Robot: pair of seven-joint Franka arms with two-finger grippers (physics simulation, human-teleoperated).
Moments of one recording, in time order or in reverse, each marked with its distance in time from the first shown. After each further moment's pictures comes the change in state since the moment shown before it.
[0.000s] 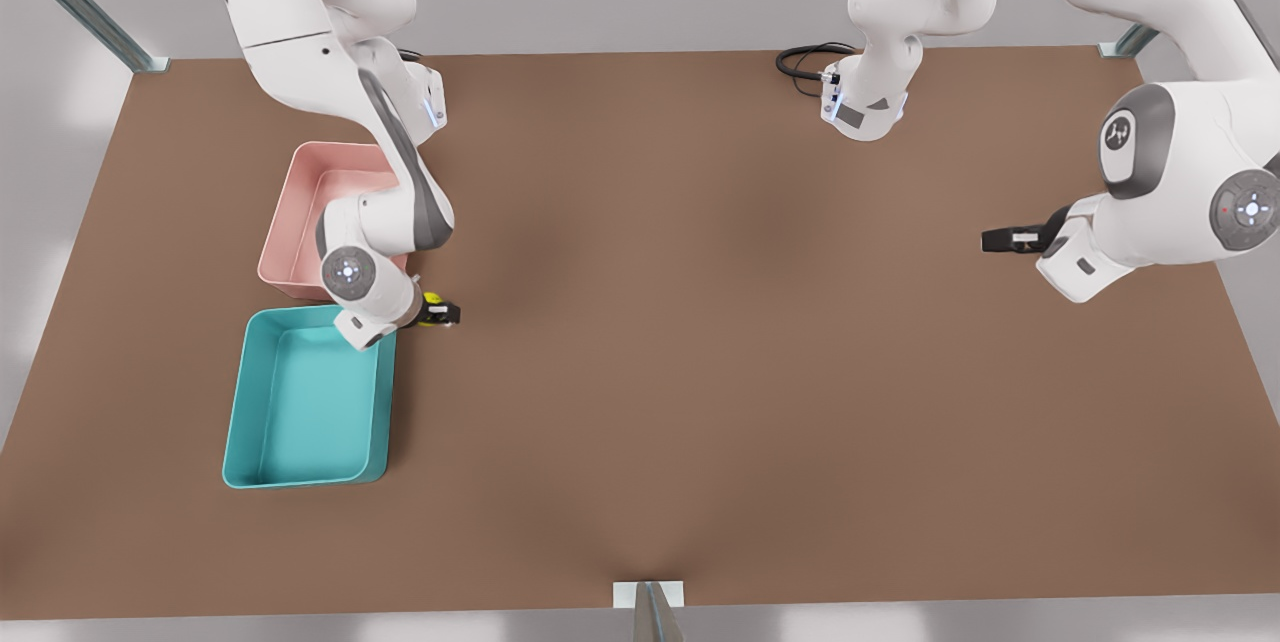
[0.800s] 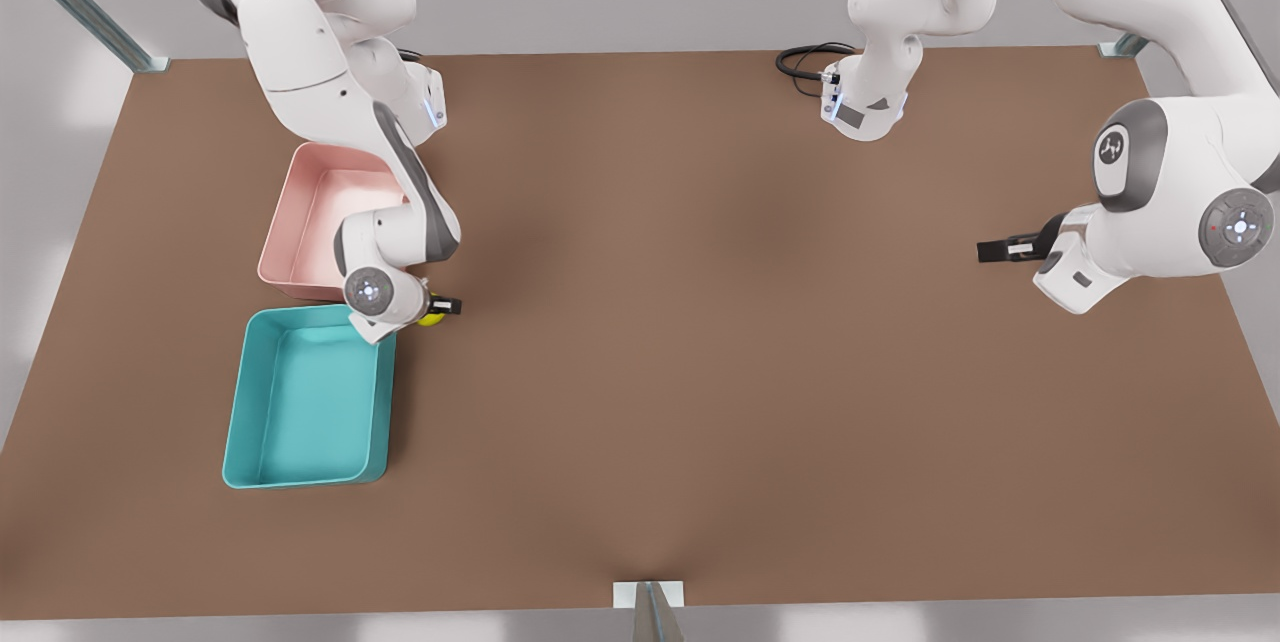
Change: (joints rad) left arm 0.002 0.024 0.000 0.000 -0.001 -0.003 -0.093; right arm -0.007 0.106 -0.005 -0.085 0.000 0.047 0.042
